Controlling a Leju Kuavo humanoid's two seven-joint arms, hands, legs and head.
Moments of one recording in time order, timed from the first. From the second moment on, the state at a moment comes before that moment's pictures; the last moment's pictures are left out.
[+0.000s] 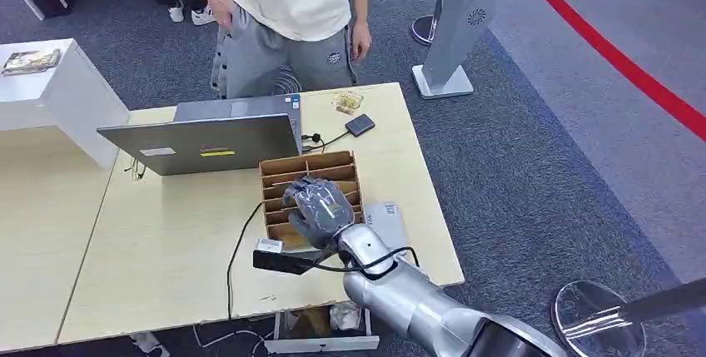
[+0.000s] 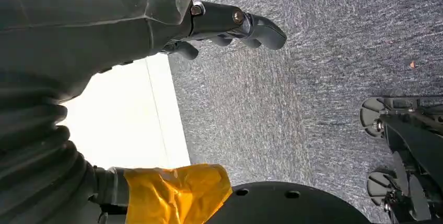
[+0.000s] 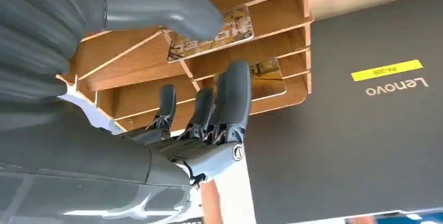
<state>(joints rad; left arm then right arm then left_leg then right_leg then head) -0.08 -0.14 1.25 -0.16 -1.33 -0.04 0.19 -0.57 0.15 0.74 -0.65 0.94 -0.49 -0.07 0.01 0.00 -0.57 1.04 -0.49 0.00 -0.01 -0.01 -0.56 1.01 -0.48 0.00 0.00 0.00</state>
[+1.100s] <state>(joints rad) -0.08 -0.14 1.25 -0.16 -1.33 -0.04 0.19 -0.60 0.15 0.72 -0.56 0.95 -0.47 -0.04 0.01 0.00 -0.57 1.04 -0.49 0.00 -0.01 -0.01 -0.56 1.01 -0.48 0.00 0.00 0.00</state>
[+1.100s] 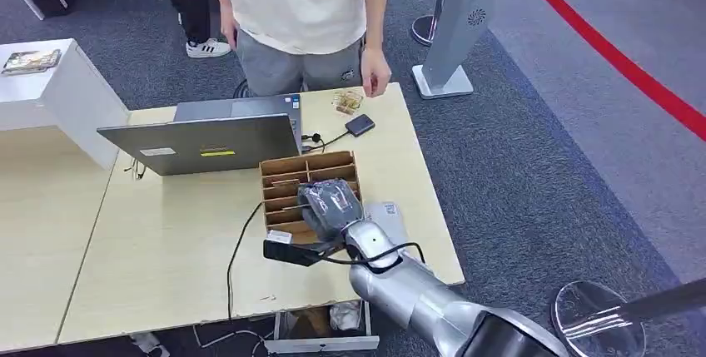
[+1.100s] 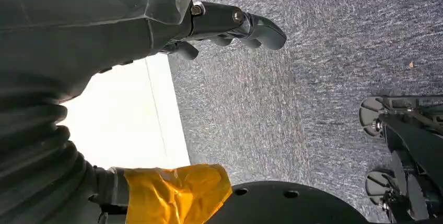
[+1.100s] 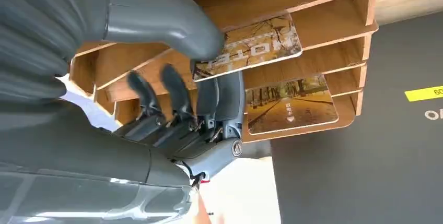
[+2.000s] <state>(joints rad) -0.08 -0.14 1.25 -0.16 -1.30 -0.03 0.19 -0.57 0.16 0.66 -0.68 0.87 -0.48 -0.11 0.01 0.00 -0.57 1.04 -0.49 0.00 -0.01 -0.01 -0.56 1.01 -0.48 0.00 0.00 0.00</state>
